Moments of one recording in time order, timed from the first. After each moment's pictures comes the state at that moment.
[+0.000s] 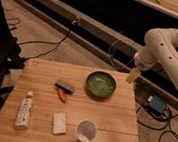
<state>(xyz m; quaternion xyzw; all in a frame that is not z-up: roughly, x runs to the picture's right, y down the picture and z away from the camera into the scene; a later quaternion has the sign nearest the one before) 0.267 -0.039 0.748 -0.24 0.05 0.28 0.93</state>
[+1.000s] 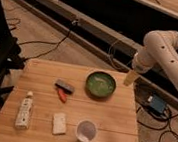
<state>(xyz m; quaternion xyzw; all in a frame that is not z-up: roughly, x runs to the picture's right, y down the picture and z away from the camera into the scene) 0.231 -0.017 0.719 -0.24 0.00 0.23 0.94</state>
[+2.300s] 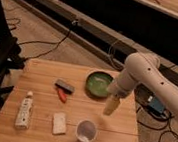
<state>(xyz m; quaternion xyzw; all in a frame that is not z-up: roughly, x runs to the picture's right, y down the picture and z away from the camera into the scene) 0.126 0.113 0.674 -0.37 -0.11 0.13 0.91</state>
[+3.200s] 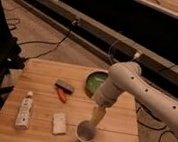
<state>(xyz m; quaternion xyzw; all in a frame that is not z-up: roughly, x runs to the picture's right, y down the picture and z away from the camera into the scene) 0.055 0.174 0.674 -0.41 -0.15 0.07 0.90</state>
